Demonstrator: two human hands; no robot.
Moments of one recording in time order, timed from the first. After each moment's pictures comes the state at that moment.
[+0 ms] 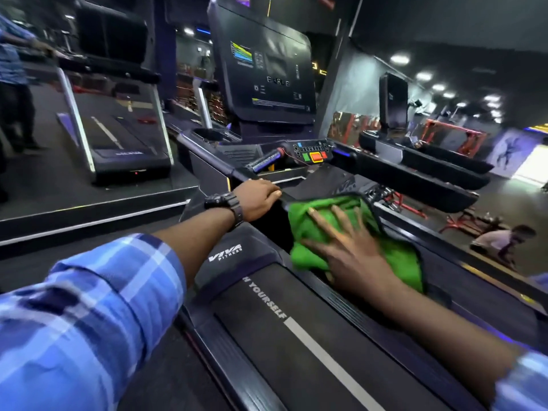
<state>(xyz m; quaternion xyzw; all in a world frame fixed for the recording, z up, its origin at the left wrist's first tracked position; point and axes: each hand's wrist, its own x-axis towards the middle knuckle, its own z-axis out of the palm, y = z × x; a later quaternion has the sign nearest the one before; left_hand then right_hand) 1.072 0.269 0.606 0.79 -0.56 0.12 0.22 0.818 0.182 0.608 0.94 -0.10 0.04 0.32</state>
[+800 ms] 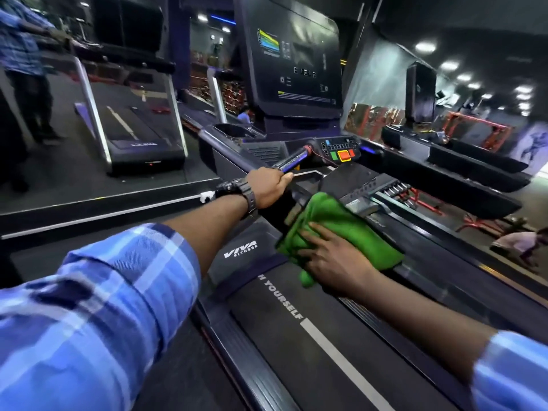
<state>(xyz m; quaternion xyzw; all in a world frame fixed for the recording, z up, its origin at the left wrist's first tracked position) 1.132 0.277 0.619 0.84 -0.48 0.09 0.24 0.925 0.197 0.578 0.93 0.08 -0.05 0.35</state>
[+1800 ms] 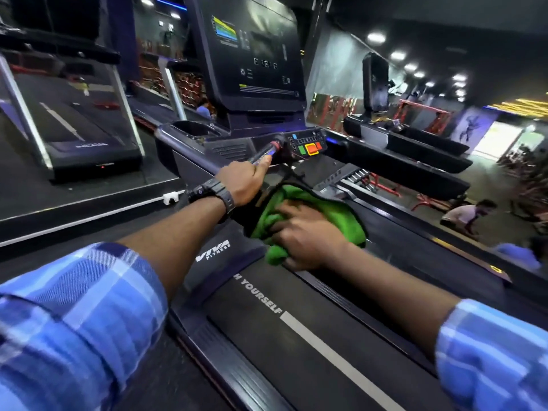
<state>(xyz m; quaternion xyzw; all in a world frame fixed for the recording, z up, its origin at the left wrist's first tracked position) 1.130 0.261 0.632 0.84 -0.45 0.08 0.28 0.952 0.192 0.612 0.96 0.06 0.06 0.28</state>
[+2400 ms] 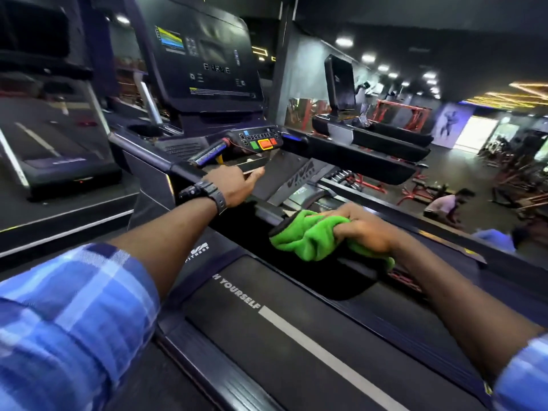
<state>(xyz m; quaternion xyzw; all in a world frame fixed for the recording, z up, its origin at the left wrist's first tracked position) 1.002 0.225 0.640 0.87 -0.45 0.11 0.18 0.740 0.124 0.653 0.92 -0.10 0.07 -0.37</state>
